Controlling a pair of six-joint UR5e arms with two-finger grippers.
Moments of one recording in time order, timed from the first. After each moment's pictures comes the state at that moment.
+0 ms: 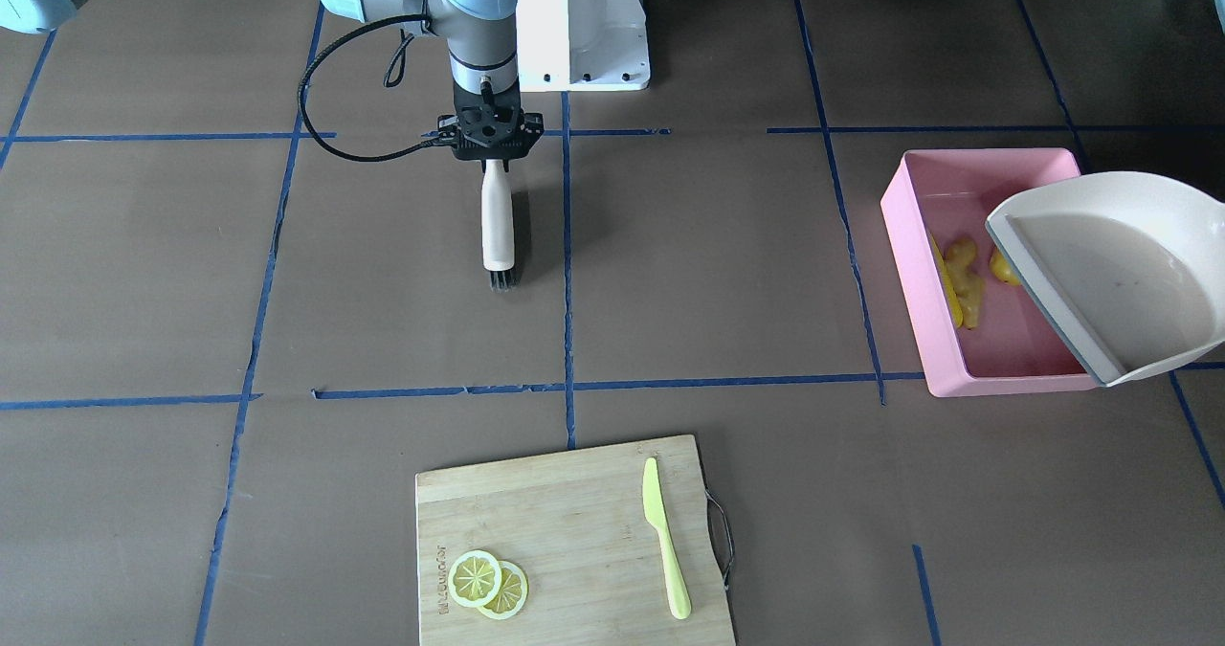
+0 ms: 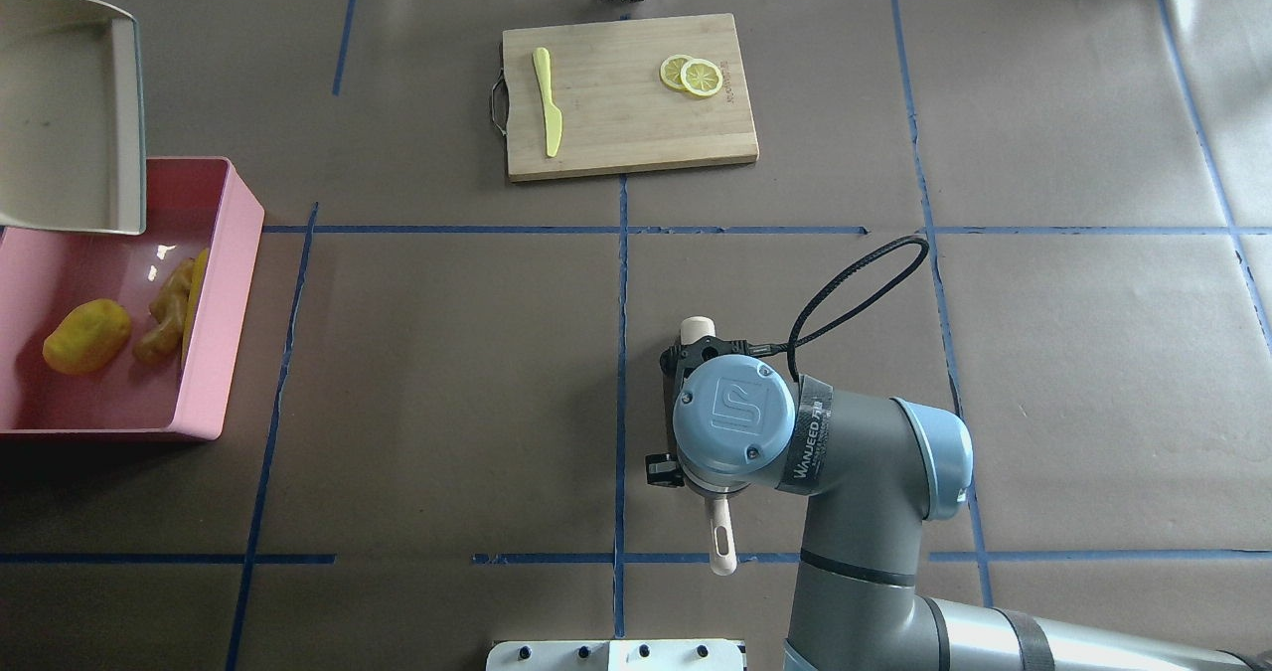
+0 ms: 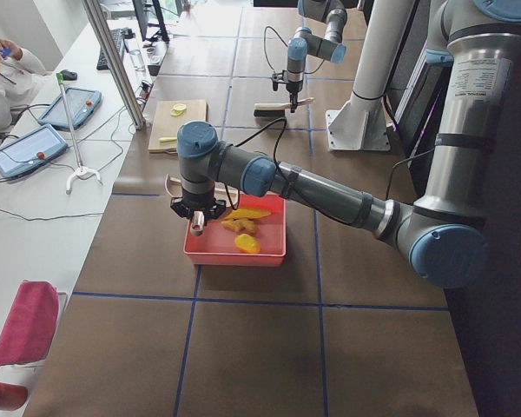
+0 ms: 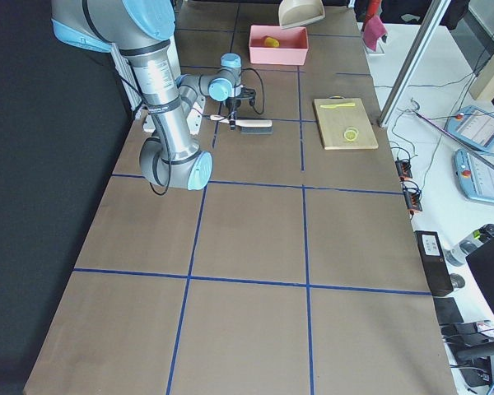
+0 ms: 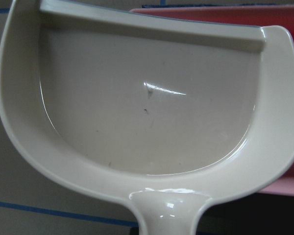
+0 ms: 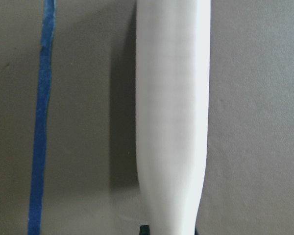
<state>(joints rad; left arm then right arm) -1.46 -1.70 -1.81 -1.60 -2.47 1.01 0.29 -1.01 1.83 -1.69 1.76 1.28</state>
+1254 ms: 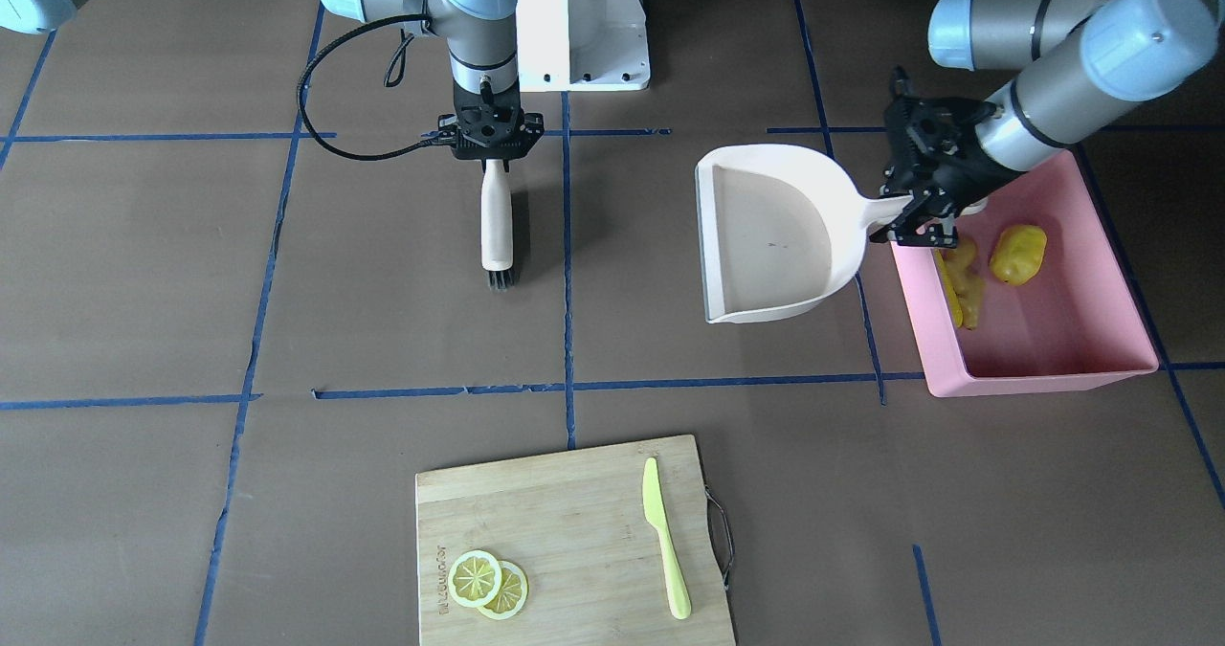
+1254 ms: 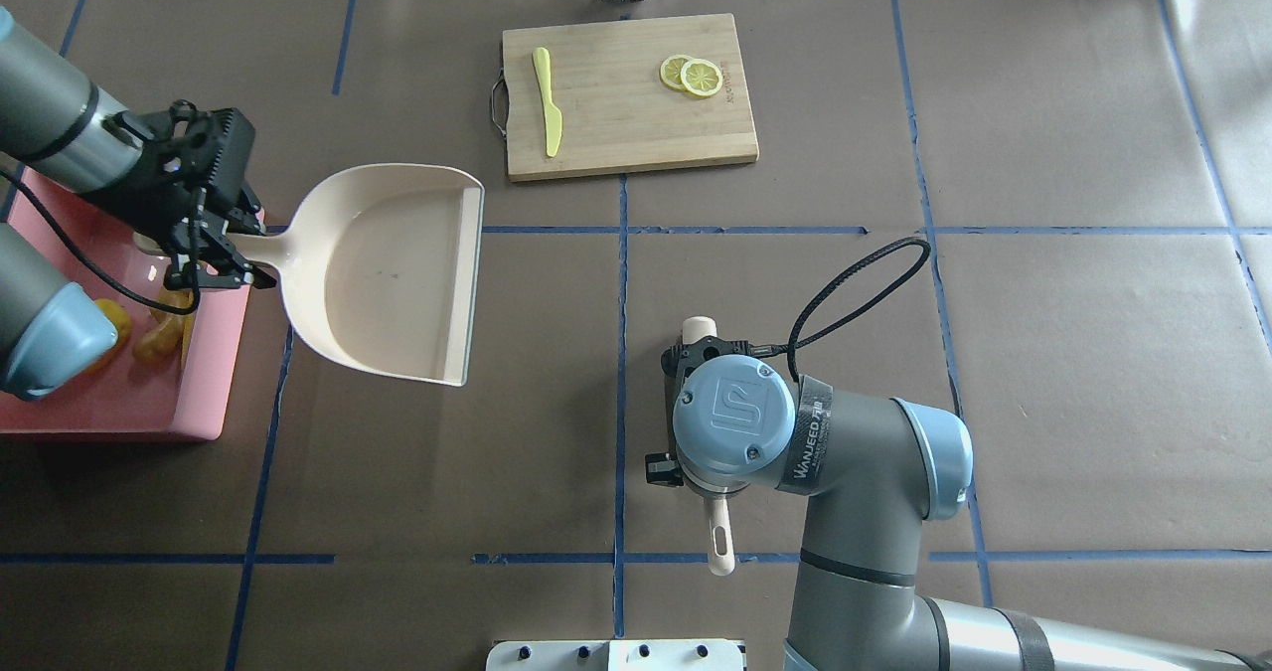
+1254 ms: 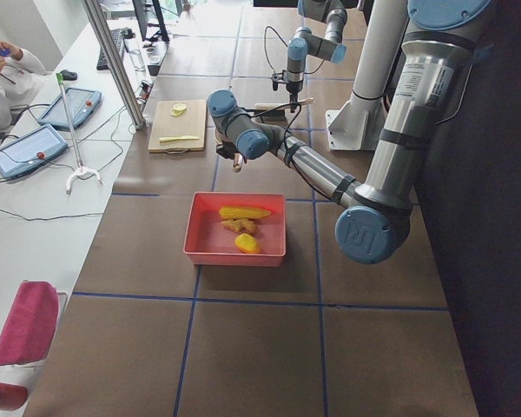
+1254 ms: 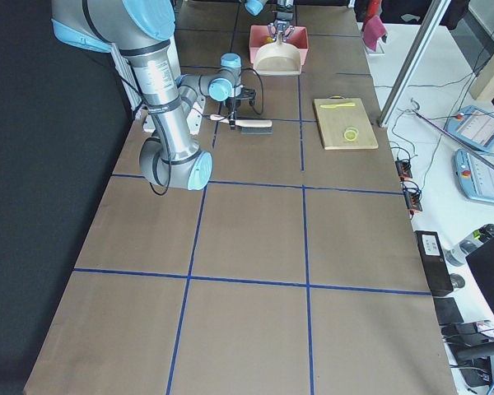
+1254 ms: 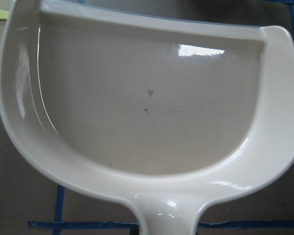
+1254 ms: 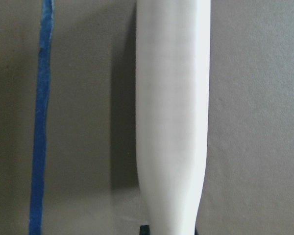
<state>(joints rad) -0.91 -1.85 -1.85 -1.75 -2.38 0.60 0.29 -1.01 1.83 -1.69 1.76 1.29</state>
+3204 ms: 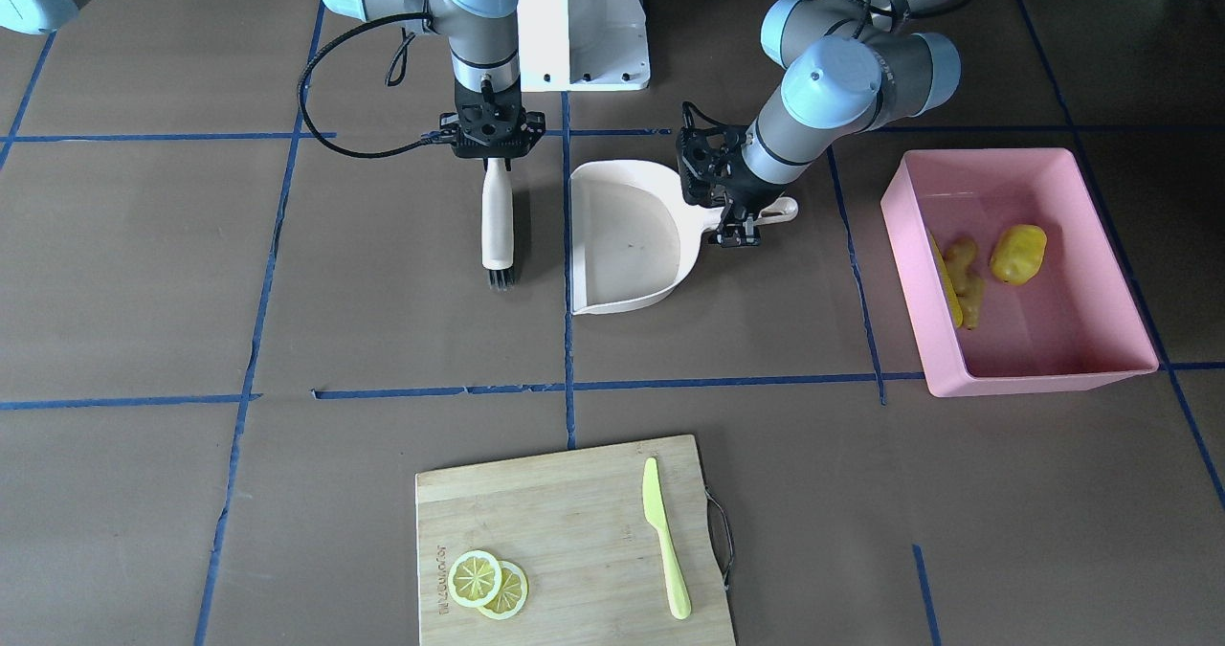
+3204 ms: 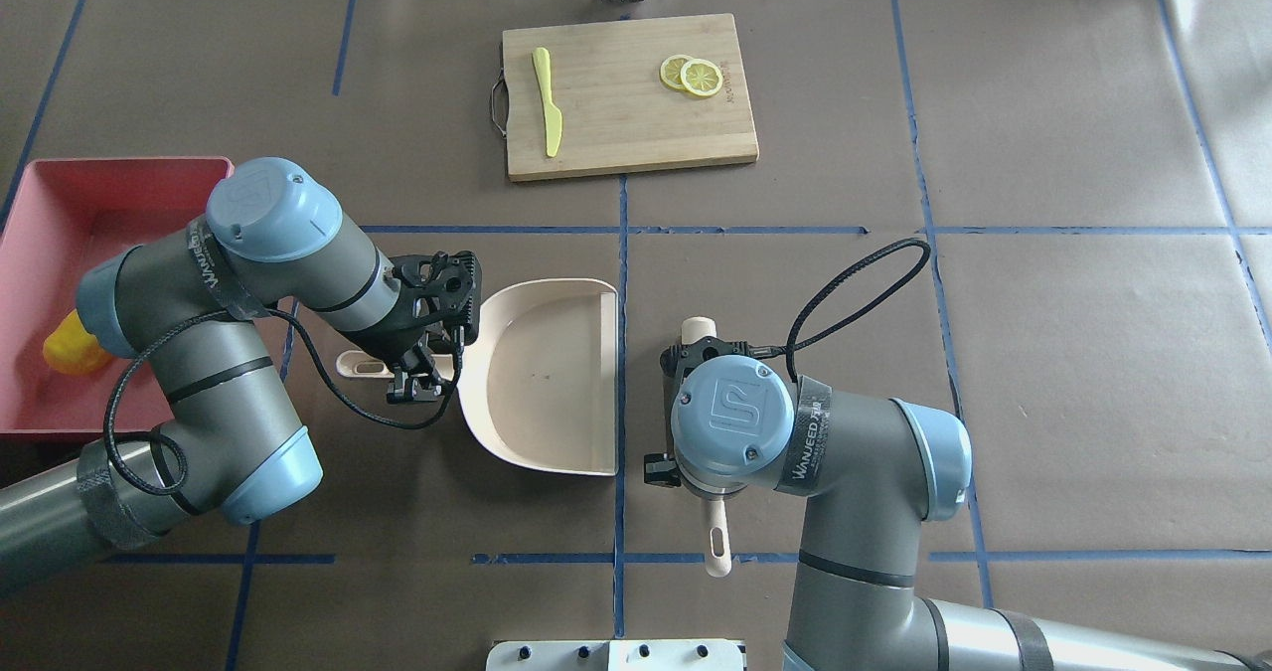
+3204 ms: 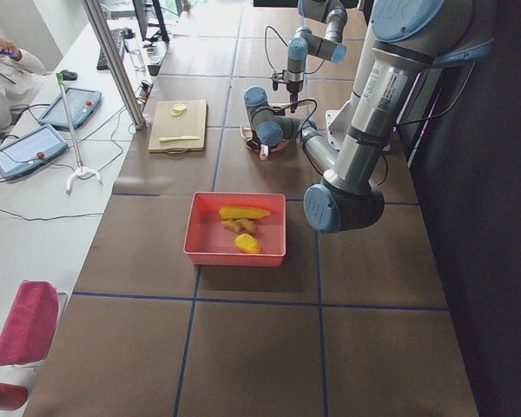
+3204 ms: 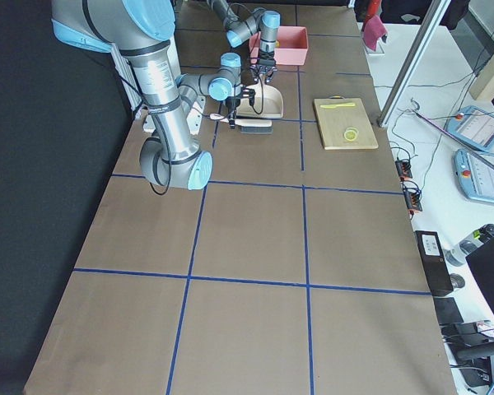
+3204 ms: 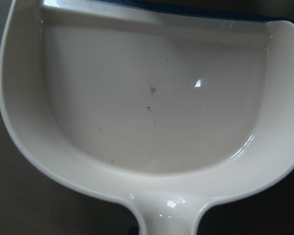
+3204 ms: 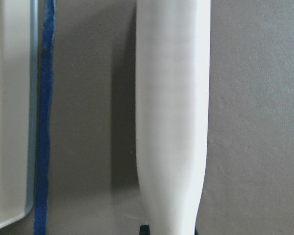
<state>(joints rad) -0.61 -2.01 -1.71 -1.83 -2.14 0.32 0.29 -1.01 1.83 -1.69 1.76 1.31</state>
